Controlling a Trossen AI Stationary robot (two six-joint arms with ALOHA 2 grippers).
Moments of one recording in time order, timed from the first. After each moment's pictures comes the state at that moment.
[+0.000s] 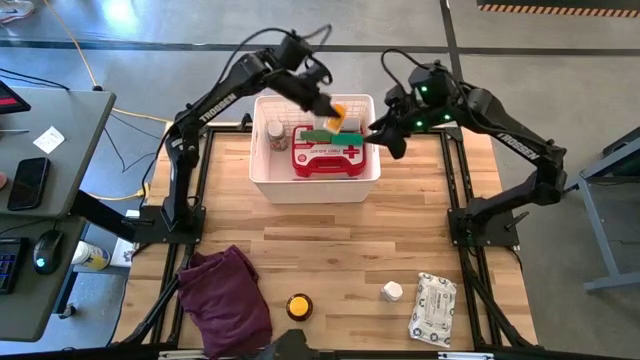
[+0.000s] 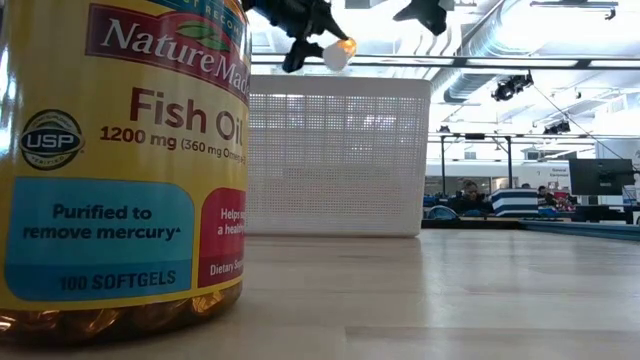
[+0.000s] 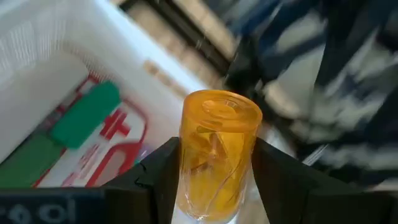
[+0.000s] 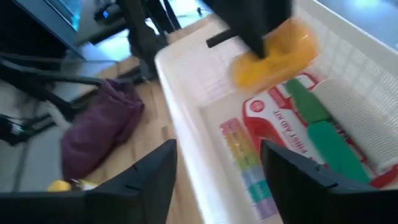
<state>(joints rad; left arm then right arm) 0.61 1.98 2.32 -1.08 0.56 -0.34 -0.53 1.37 1.65 -0.89 -0.39 0.16</state>
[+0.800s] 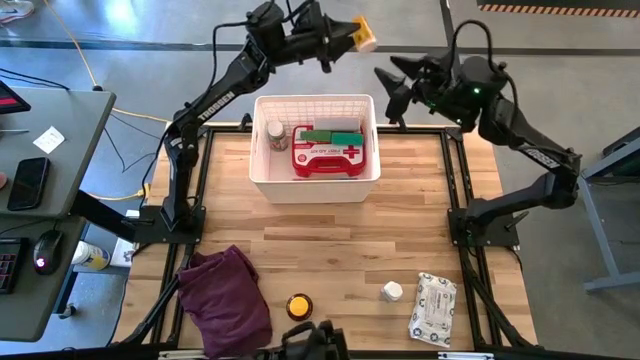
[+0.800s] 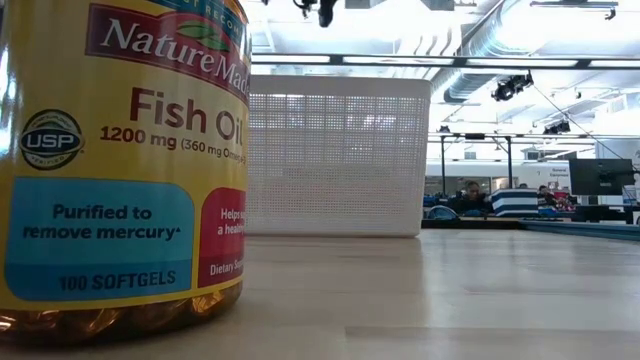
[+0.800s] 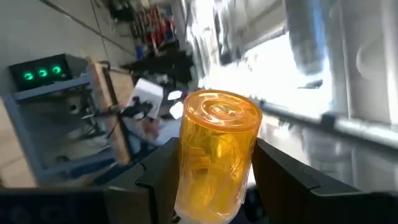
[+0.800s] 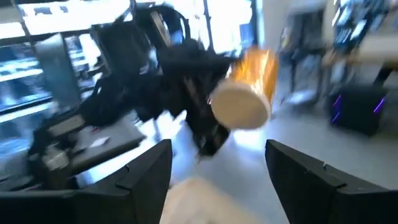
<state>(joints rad) 0.64 1.98 2.32 -0.09 0.43 -1.43 -0.39 1.27 1.65 -0.35 0.27 0.17</state>
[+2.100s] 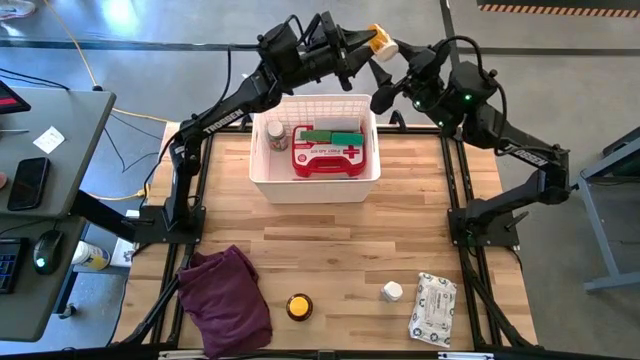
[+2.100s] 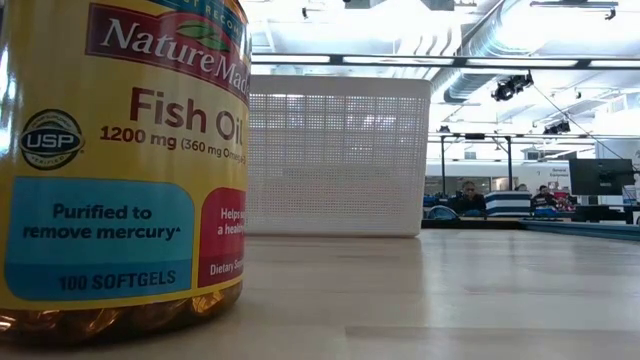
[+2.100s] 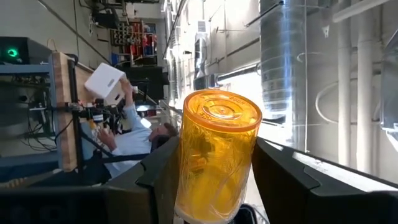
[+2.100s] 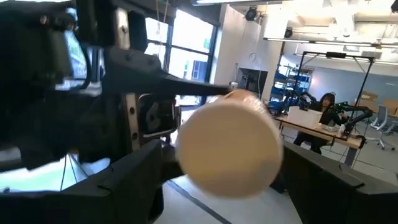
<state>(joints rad) 0.46 1.98 2.32 0.00 0.15 -1.62 -0.31 1.34 1.65 -0.12 0.55 -0.22</state>
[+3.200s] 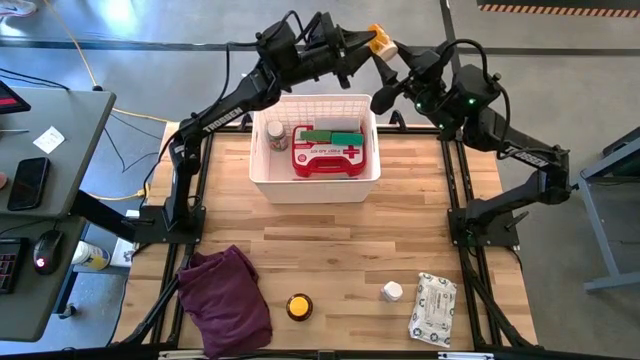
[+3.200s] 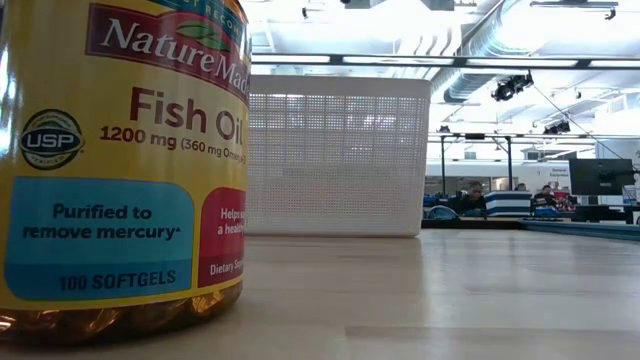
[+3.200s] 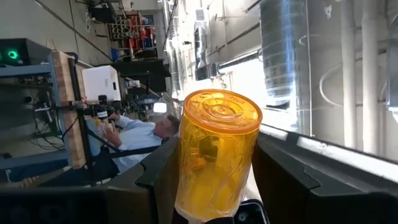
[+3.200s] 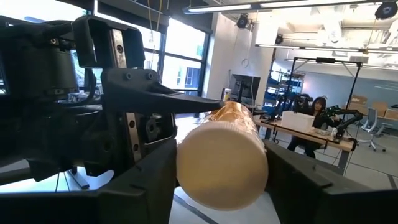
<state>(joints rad) 0.47 1.98 2.32 0.00 0.23 -1.56 -0.28 1.33 1.65 -0.08 0.60 -0.24</state>
